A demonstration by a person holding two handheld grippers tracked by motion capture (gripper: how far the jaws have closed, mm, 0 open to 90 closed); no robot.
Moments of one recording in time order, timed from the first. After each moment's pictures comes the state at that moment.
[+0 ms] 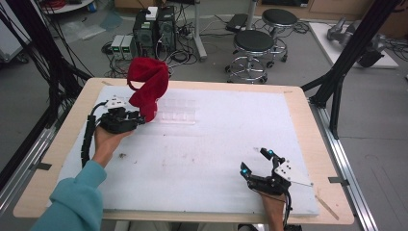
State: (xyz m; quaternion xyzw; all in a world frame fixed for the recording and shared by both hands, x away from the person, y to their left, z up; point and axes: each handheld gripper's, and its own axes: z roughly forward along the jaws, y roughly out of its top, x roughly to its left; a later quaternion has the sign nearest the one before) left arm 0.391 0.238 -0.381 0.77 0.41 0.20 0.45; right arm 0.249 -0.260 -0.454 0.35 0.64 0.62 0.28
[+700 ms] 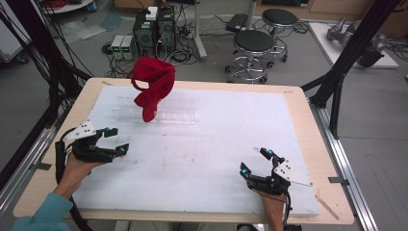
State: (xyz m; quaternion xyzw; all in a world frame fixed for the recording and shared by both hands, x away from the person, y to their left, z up) left arm 0.314 0.297 -0.409 0.76 0.30 0.17 0.55; right arm 0.249 -0.259 -0.453 0.35 0.64 0.62 0.29
